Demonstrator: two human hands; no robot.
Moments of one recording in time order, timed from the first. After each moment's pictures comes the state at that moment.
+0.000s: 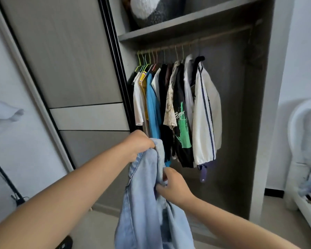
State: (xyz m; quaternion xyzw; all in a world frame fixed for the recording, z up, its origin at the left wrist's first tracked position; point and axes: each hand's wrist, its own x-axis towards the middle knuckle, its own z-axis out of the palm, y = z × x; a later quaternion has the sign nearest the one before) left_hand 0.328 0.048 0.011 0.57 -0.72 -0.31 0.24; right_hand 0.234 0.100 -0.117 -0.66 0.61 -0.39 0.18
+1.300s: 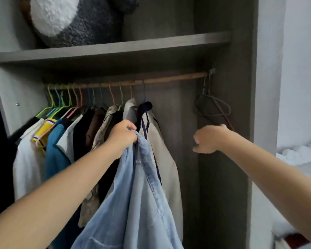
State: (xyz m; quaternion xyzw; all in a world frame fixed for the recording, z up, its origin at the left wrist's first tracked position) left_hand -0.008 -0.298 0.110 0.37 -0.77 -0.30 0.43; right_hand -0.174 -0.152 0.119 -0.50 0.85 0.10 -0.10
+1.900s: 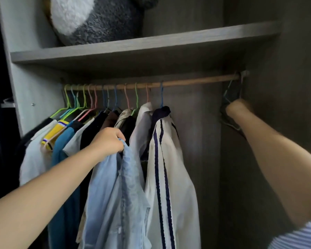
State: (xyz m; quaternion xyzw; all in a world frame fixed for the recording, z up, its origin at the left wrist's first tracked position) left_hand 0.019 -0.368 0.120 0.46 -0.80 -0.14 0.36; right_hand -0.296 -0.266 0.180 -0.26 0.87 -0.42 -0.08
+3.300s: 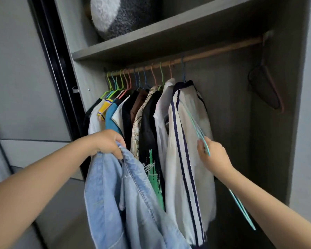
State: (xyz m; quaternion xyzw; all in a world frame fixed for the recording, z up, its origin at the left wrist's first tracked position) left_hand 0.109 -0.243 0.092 0.55 -0.81 -0.16 0.11; right_hand -0.151 -0.183 -0.004 -0.55 0.70 -0.45 0.02
